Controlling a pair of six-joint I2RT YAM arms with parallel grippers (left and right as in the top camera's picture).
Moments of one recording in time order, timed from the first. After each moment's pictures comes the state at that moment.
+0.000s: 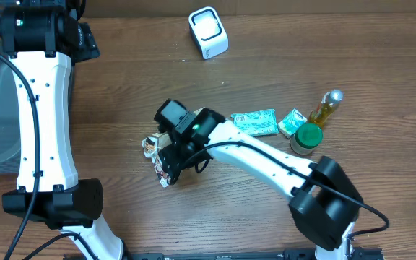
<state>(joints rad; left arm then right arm) 0.01 1.91 2.33 -1.49 -0.50 -0.33 0.88 1.97 1.59 -0.94 -0.21 0.37</state>
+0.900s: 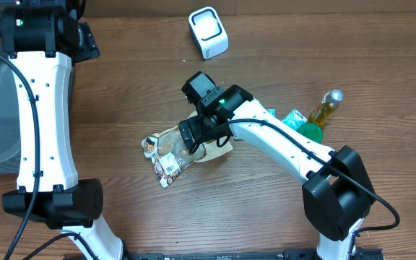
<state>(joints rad) 0.01 1.91 2.33 -1.49 -0.50 -0.33 0.72 1.96 1.59 -0.94 -0.07 0.35</state>
